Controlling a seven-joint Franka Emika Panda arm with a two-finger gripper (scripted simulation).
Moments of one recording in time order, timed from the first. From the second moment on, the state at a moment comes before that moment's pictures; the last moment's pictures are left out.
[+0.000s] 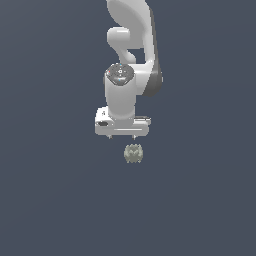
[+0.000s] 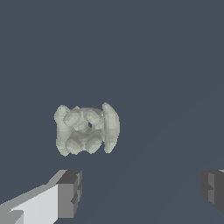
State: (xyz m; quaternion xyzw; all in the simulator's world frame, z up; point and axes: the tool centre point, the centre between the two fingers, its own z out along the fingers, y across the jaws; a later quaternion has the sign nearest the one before) arm -0.005 -0.024 0.157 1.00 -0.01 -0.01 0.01
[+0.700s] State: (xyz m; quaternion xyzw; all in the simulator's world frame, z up) arm -0.004 -0.013 0.158 1.00 -0.02 -0.01 -0.01
